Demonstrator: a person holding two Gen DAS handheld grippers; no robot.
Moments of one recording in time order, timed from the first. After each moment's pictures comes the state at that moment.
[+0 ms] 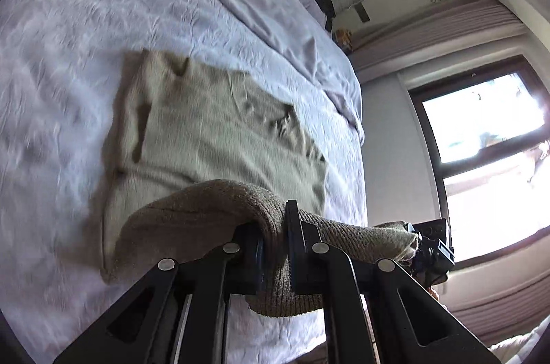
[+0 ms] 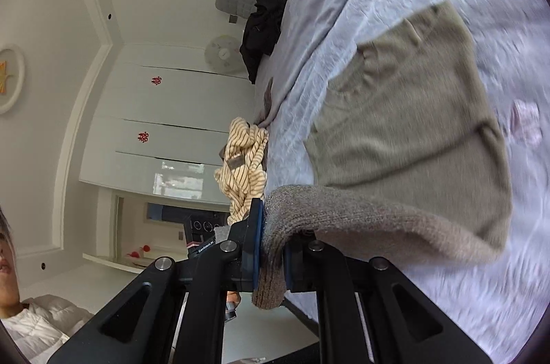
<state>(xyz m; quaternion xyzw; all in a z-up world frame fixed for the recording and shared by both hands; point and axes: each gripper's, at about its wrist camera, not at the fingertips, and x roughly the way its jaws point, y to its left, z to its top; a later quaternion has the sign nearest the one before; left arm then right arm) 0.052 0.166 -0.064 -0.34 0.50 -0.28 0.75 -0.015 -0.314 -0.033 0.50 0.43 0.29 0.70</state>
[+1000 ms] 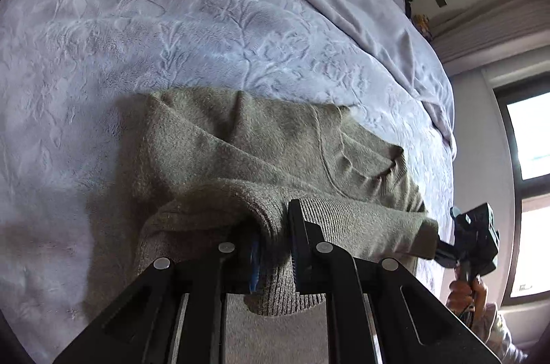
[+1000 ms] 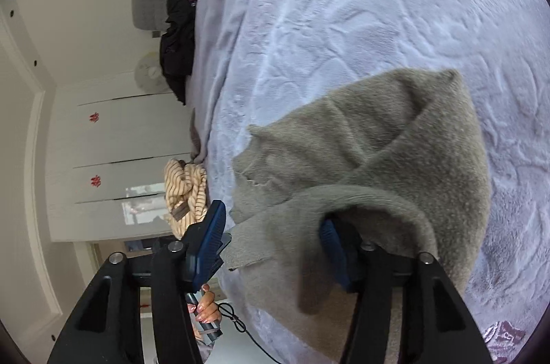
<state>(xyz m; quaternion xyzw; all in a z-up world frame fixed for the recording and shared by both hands) 0.195 0.124 -0.136 -0.25 0.59 -0.16 0.75 0.163 -0.363 -0.152 0.52 0.52 0.19 0.65</state>
